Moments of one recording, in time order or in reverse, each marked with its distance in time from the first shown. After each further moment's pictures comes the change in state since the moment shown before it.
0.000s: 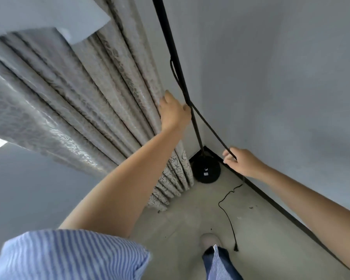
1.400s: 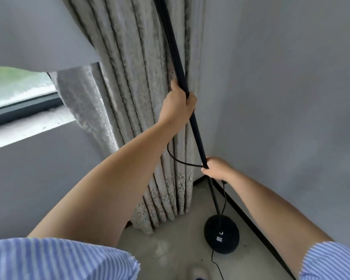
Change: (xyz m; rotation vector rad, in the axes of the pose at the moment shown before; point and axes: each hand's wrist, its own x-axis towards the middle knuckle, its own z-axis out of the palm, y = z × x) left_hand -0.052 0.010 -0.139 -0.231 0.147 0.263; right_hand 0.032 -0.104 0.037 -0.372 -0.072 -0.185
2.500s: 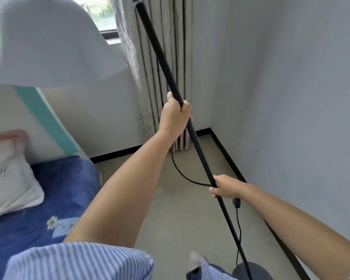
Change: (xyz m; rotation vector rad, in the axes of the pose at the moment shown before) left_hand -0.553 0.161 0.098 -0.206 0.274 -0.166; right_hand -0.565 0.126 0.173 -0.025 -0.375 -0.152
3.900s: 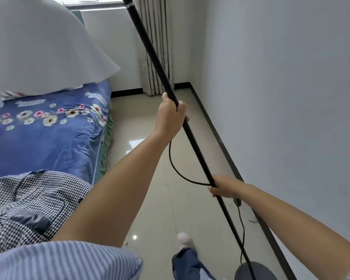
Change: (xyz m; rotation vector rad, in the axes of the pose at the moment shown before) left_hand -0.978 0.240 0.154 -0.006 0.161 0.007; right_hand -0.841 0.233 0.512 -0.137 -0.046 -0.042
